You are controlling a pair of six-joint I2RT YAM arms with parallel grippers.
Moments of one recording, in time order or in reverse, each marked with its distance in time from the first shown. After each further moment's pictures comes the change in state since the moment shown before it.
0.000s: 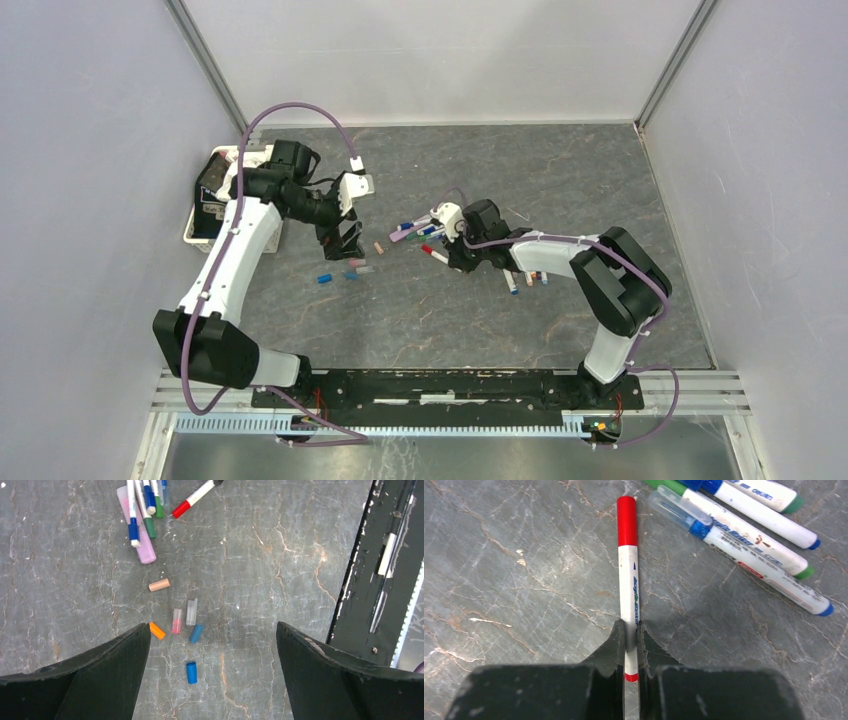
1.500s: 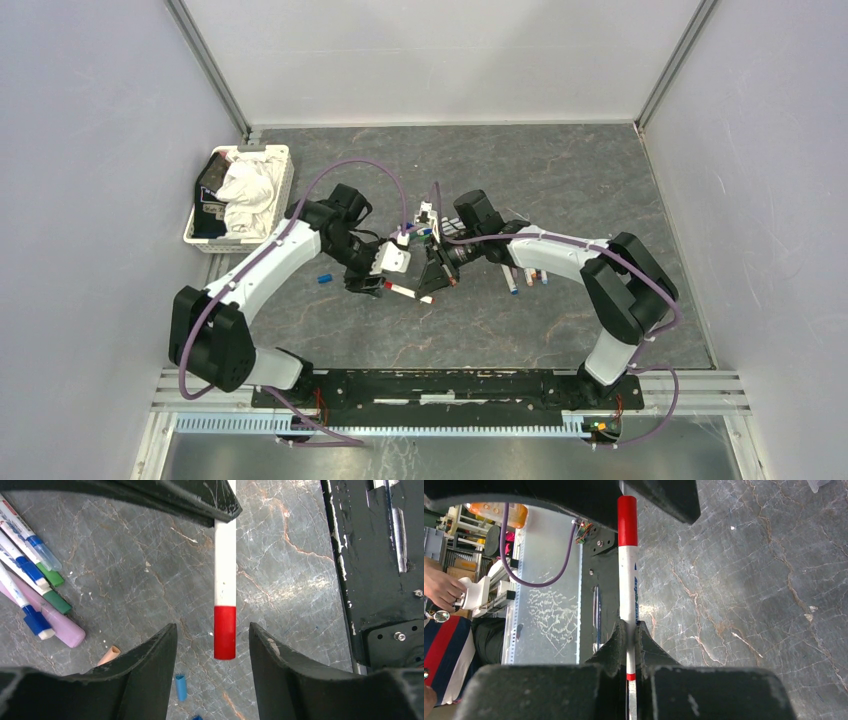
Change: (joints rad) left arm -0.264 0.006 -0.309 0.093 -0.039 0.375; right arm 0.048 -0.051 0.092 -0.068 -0.815 0.290
